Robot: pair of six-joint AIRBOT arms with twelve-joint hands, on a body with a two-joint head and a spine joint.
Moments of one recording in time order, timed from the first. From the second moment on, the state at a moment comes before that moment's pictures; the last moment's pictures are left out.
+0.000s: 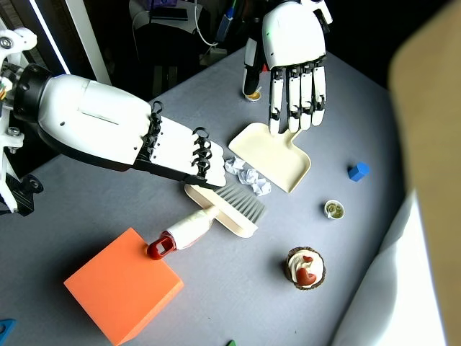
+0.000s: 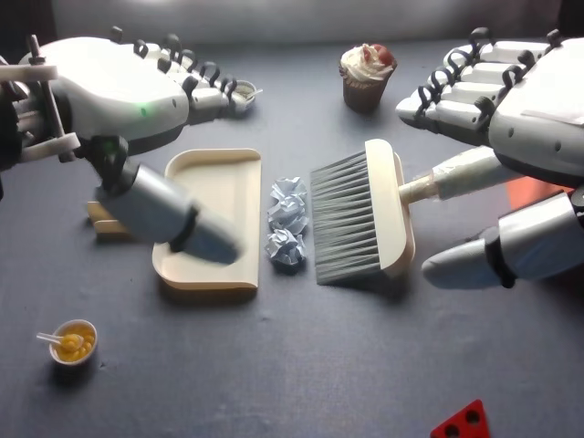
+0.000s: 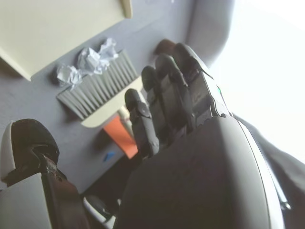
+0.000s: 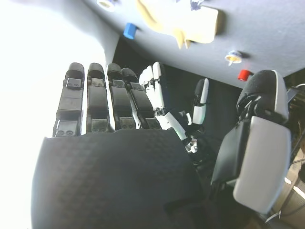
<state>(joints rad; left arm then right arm) 0.18 -0.85 0.91 1.26 0.12 -0.05 -0.09 -0.40 0.70 -2.13 -0.24 0.84</state>
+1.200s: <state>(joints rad) 0.17 -0.89 1.15 1.27 -0.04 0.08 -0.16 -0.46 0.60 -2.04 -0.75 0.78</state>
